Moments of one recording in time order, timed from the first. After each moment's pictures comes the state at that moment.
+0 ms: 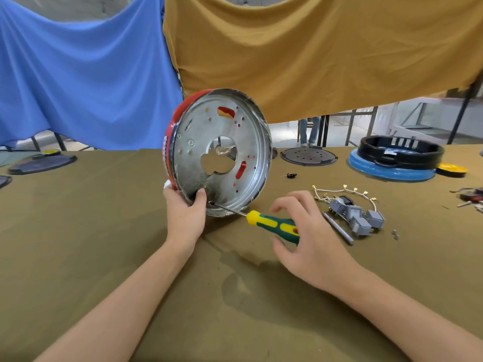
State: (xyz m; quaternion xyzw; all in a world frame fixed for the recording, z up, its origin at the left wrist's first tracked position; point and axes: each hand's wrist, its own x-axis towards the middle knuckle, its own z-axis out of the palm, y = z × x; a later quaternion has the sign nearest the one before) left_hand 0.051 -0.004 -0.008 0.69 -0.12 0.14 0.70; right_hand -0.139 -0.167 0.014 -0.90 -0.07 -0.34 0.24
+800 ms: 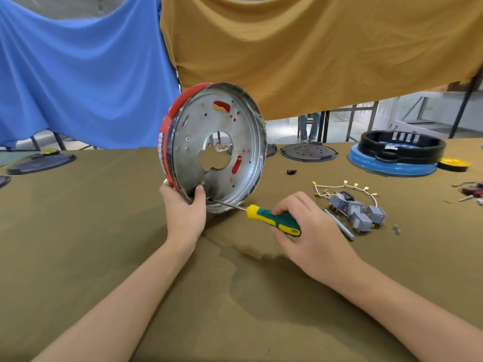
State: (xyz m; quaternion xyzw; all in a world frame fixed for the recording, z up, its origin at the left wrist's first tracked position) left_hand 0.038 -0.006 0.001 0.71 -0.11 0.16 0.68; right_hand -0.137 -0.168 0.016 -0.90 -0.06 -0.37 0.21
